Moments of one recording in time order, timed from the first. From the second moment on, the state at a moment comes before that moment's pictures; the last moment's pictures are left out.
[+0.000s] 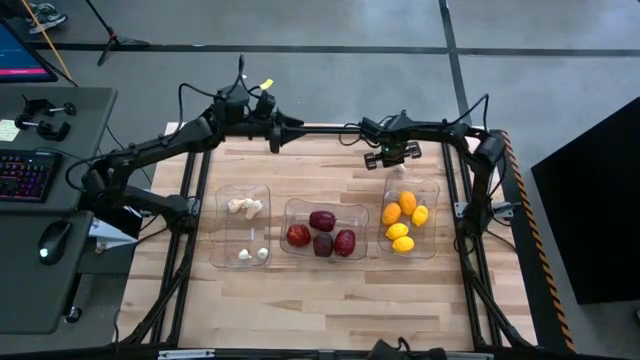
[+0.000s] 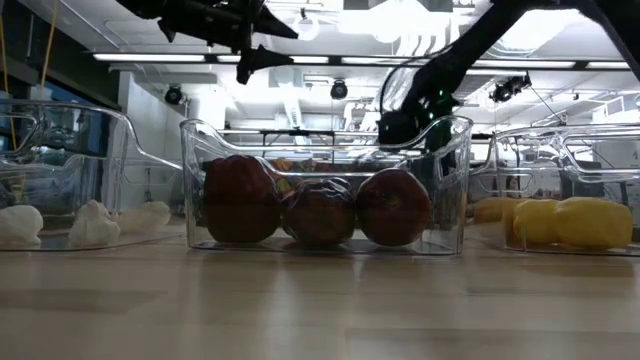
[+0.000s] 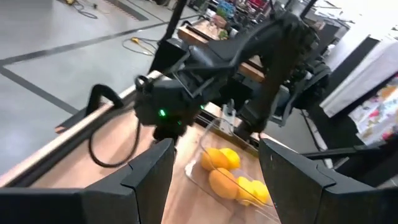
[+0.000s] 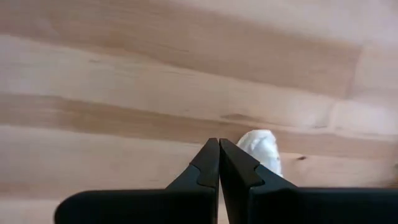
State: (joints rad) left arm 0.60 1.30 1.05 0.02 0.44 -0.34; right arm -0.65 1.91 1.26 -0.96 0.22 0.73
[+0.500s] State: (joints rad) left arm 0.35 1.30 1.05 0.02 0.14 -0.50; right arm -0.72 1.55 1.26 -0.96 0.37 0.48
